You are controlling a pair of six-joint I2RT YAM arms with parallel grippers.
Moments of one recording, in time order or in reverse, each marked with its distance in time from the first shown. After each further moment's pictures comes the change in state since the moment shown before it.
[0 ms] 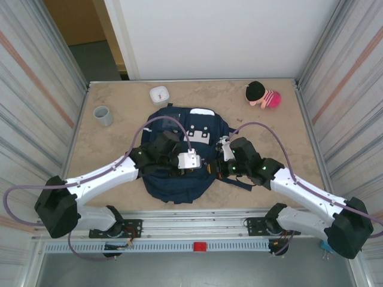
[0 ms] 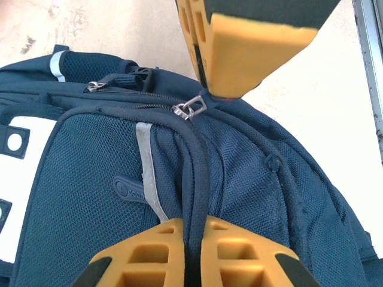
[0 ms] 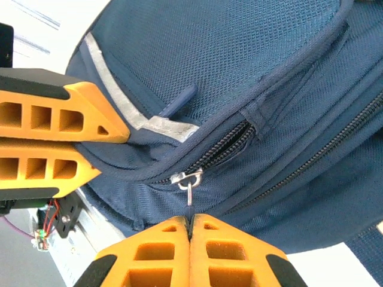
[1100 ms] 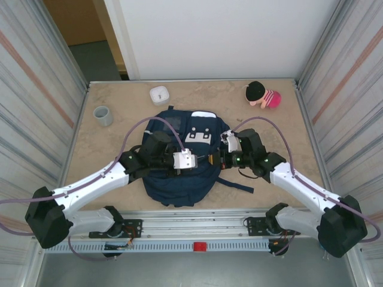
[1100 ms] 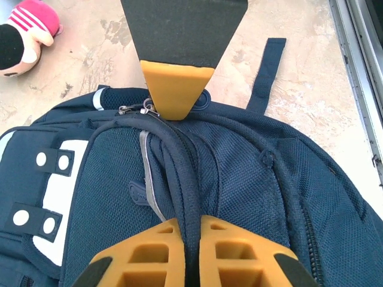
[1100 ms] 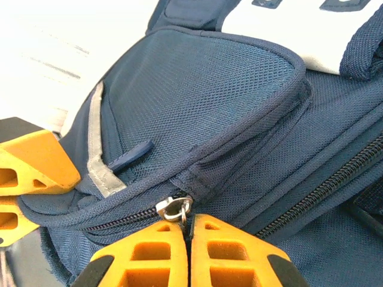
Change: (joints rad) left arm 0.016 -0.113 -0.054 0.068 0.049 0.025; right arm -0.203 0.075 0.012 0.078 -0.196 -0.054
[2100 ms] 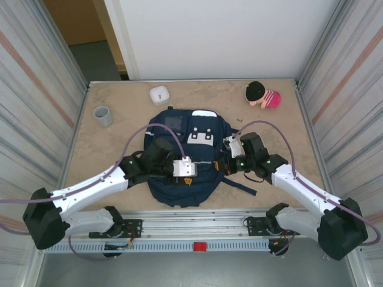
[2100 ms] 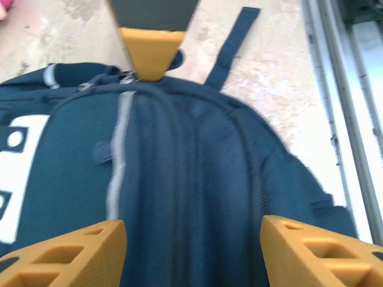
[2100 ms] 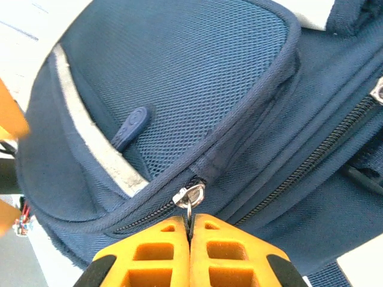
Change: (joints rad) left arm -0.087 -0.011 -0.035 -0.058 -0.038 -0.058; right arm -0.006 -0.056 -0.043 -0.110 0.026 -0.156
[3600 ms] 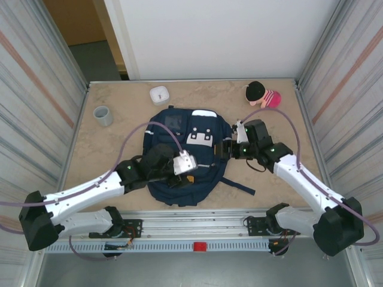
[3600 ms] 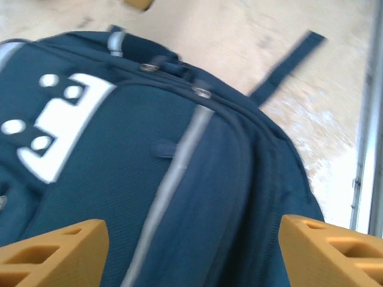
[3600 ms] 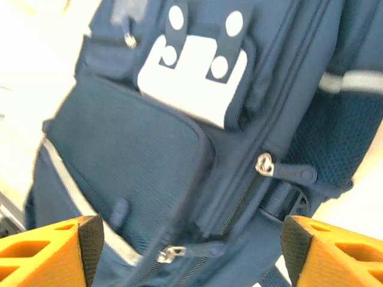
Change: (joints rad) left arm -0.051 -0.084 0.031 -0.035 -0.278 -0.370; right arm -0.079 0.059 0.243 -0.162 0.176 0.099
